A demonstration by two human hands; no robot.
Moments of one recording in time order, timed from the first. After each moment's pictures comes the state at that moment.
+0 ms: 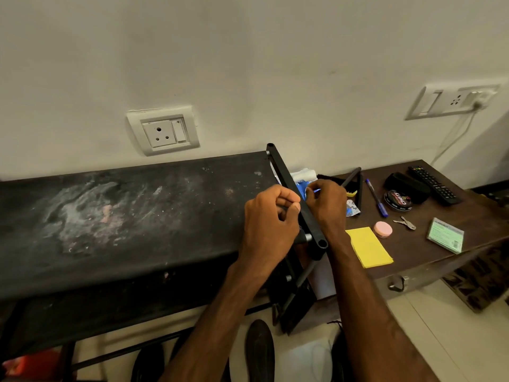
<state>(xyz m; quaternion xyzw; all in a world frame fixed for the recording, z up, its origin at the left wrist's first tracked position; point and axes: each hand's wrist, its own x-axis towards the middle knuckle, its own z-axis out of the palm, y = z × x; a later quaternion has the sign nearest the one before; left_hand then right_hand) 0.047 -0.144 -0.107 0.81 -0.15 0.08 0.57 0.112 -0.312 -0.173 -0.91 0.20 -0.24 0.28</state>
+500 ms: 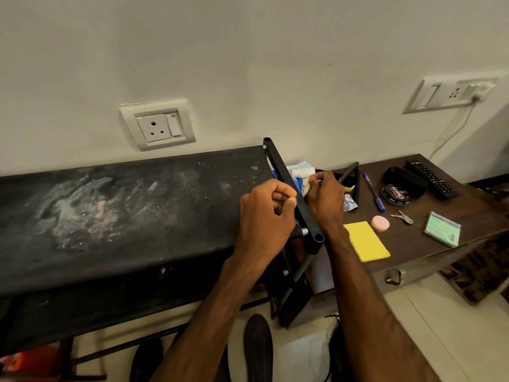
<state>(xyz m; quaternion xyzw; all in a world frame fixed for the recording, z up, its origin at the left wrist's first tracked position) 0.048 -0.143 -0.109 0.81 -0.16 0.09 0.56 0.110 -0.310 -0.171 -0.87 0.26 -0.23 0.36</state>
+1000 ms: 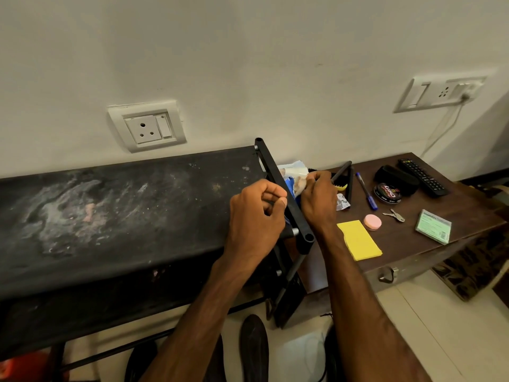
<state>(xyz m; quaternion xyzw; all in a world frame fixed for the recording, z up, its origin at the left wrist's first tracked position) 0.049 -0.143 -0.110 0.81 -0.16 0.08 0.56 0.107 -0.312 -0.167 -0.85 0.29 -0.20 0.39</state>
